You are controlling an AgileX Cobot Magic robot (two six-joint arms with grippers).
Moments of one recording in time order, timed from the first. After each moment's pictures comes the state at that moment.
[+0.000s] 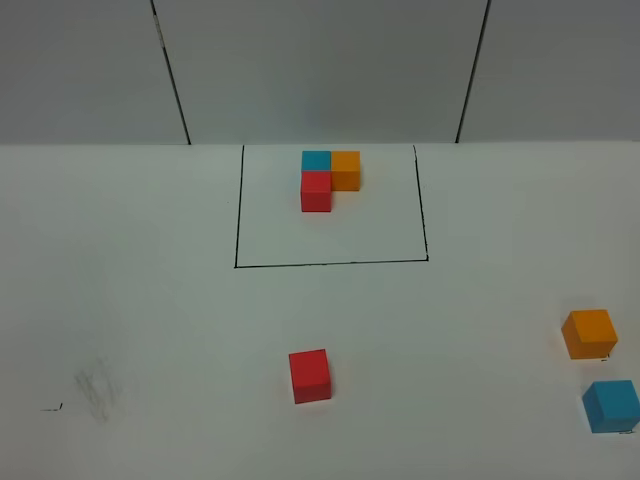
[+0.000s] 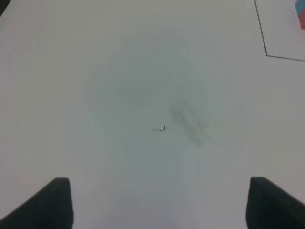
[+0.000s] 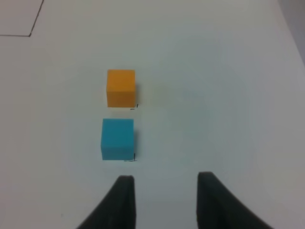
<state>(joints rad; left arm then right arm) 0.04 -0.01 -0.51 0.04 1.08 -0.14 0.09 0.05 -0.50 -0.13 1.07 0.05</state>
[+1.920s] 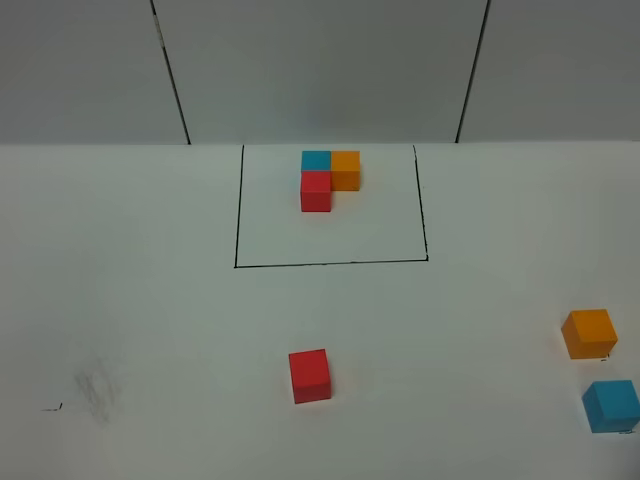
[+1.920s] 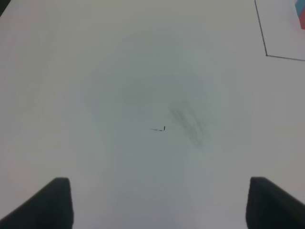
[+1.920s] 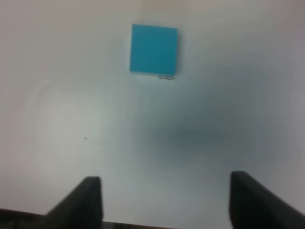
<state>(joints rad) 0.04 -0.01 -0.51 0.04 1.08 -0.14 0.09 0.92 -0.70 -0.03 1.05 -0.02</state>
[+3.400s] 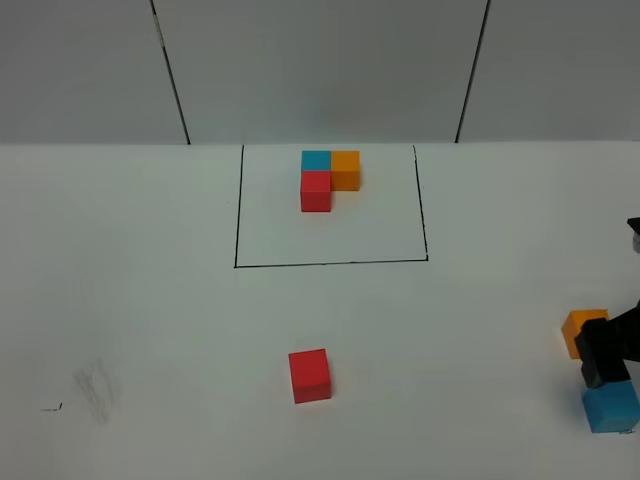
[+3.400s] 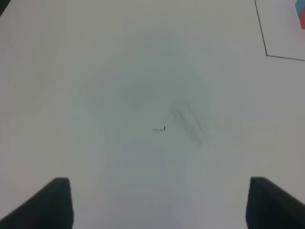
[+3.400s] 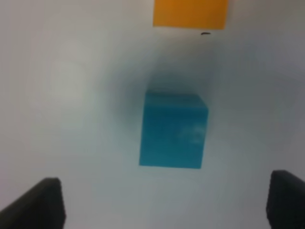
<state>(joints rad) 0.04 -0.01 -0.51 0.04 1.08 -0.14 0.09 1.50 -0.87 -0.01 0.88 0.01</state>
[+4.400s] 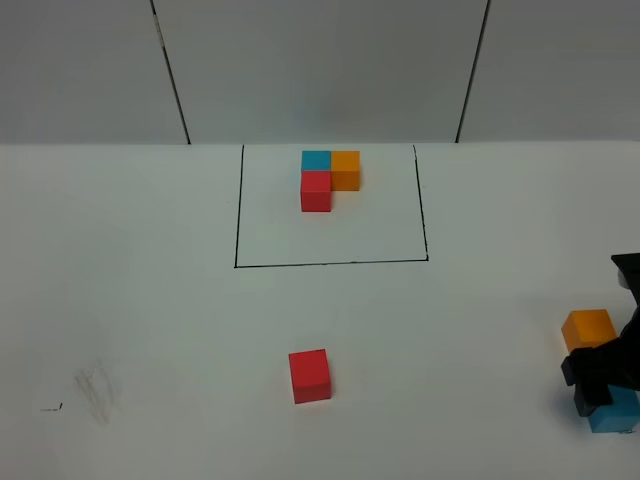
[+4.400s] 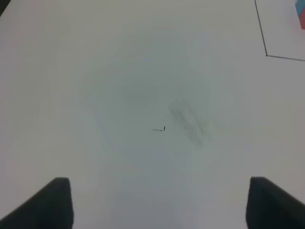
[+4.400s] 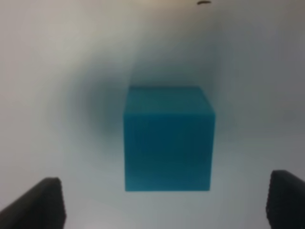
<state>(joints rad) 0.04 -0.01 -0.51 0.04 1.08 -0.14 0.09 1.62 -0.80 -0.03 0.77 0.09</state>
